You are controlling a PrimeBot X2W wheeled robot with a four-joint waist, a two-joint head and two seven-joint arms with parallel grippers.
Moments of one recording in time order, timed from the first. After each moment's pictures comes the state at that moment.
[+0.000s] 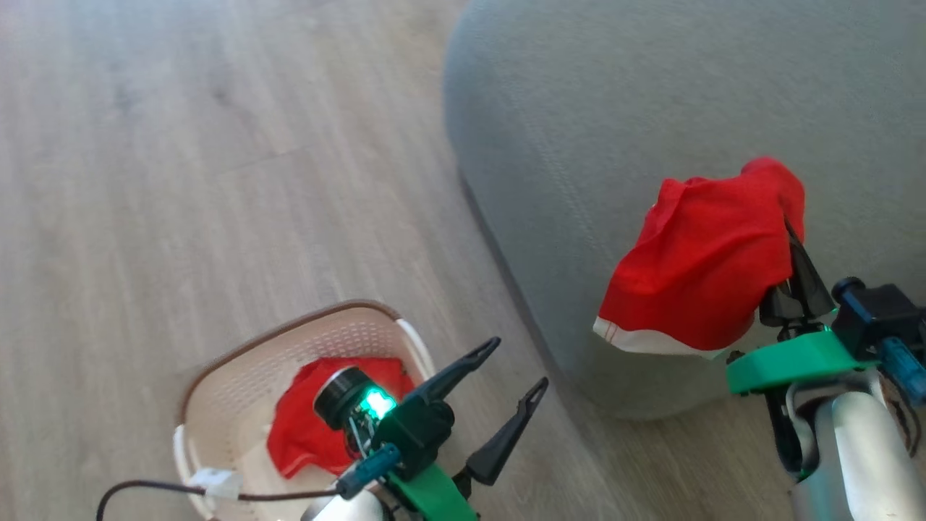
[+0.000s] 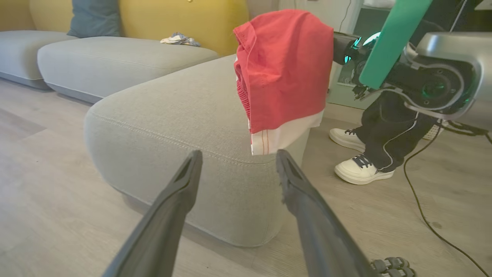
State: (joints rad) left arm -0.15 0.10 -0.64 0.14 -0.16 -0.13 -0.26; right arm -0.16 -0.07 -0.06 0.15 0.05 0.13 -0.26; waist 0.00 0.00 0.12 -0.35
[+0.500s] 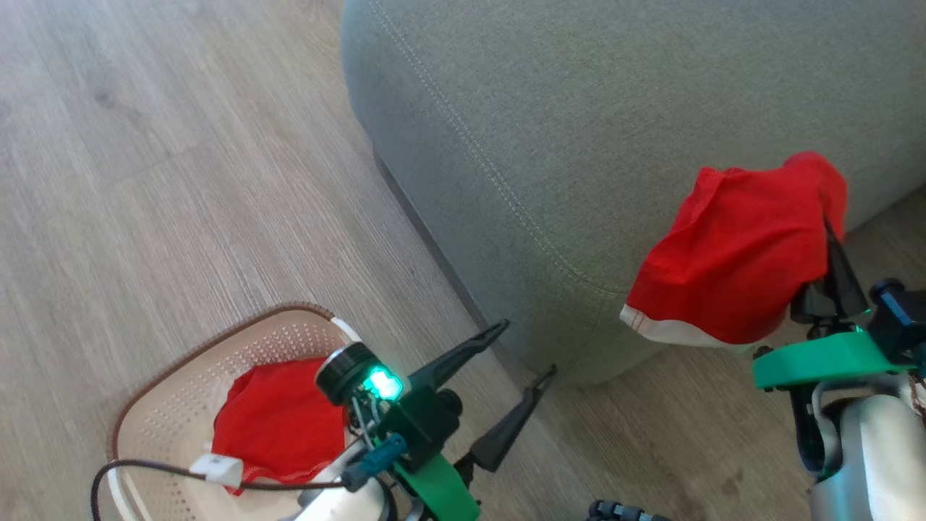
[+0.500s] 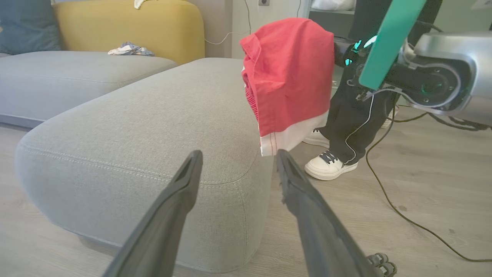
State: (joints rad) left arm -0.21 0.13 -0.67 0.10 -0.15 -0.13 -0.26; right arm -0.15 -0.06 -0.13 0.10 0.05 0.13 -0.26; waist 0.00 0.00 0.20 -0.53
